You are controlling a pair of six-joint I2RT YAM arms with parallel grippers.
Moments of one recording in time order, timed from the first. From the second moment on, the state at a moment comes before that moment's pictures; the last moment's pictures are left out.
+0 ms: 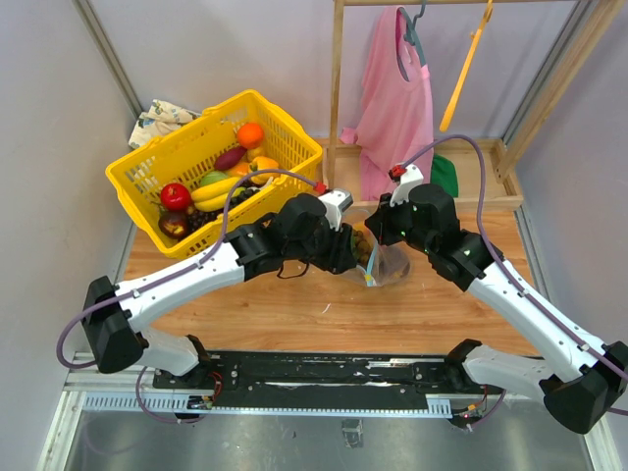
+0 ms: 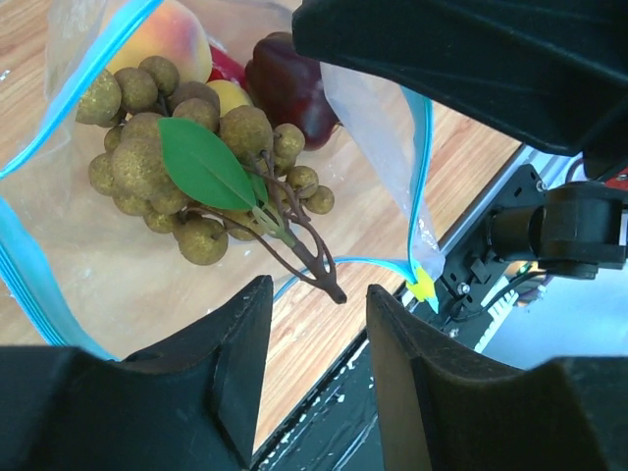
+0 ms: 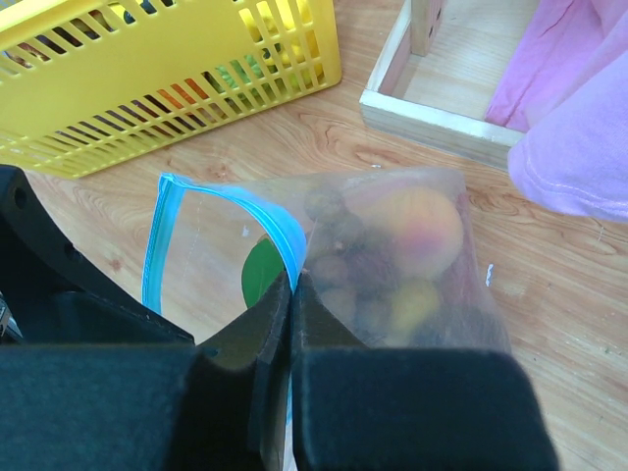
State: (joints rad) left arm -0.96 1.37 1.20 -0.41 0.09 -0.46; right arm 0.65 1.05 1.03 -0.40 0.04 0.29
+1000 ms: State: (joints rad) left arm -0.95 1.38 1.28 -0.47 0.06 -0.44; right arm 0.63 1.06 0.99 -0.40 0.04 0.28
